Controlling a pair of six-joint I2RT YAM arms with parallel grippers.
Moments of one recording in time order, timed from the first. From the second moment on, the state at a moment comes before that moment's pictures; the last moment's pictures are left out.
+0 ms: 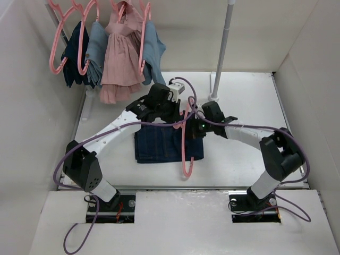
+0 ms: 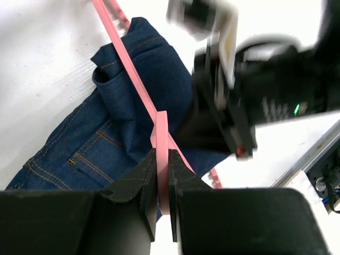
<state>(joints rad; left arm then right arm) -0.67 1.53 1.34 -0.50 0.19 -0.22 0.53 1.65 1.00 -0.14 -0.48 0.47</state>
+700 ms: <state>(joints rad) -0.67 1.56 1.36 -0.50 0.18 -0.26 0.41 1.49 0.78 -0.14 -0.61 0.50</state>
